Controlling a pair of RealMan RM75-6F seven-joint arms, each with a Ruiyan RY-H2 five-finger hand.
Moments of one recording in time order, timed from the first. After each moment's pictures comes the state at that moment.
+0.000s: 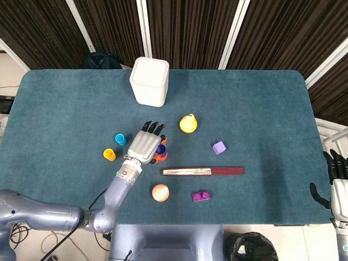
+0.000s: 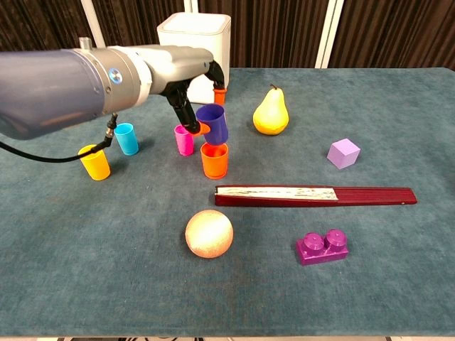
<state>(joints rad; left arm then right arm) -1.11 -1.62 -0.25 -1.71 0.53 1.14 0.84 0.02 -1.10 0.13 -1.65 -1.42 1.56 -0.02</state>
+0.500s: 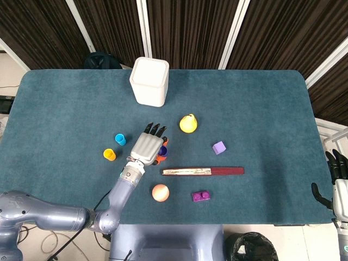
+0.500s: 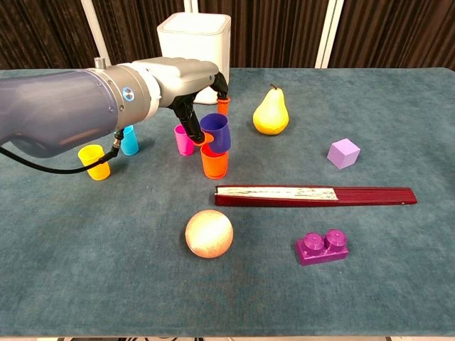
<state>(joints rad) -1.11 -1.68 -0.23 -1.64 0.54 1.16 0.84 0.02 -1.10 0.13 -1.66 -1.41 1.56 -0.02</state>
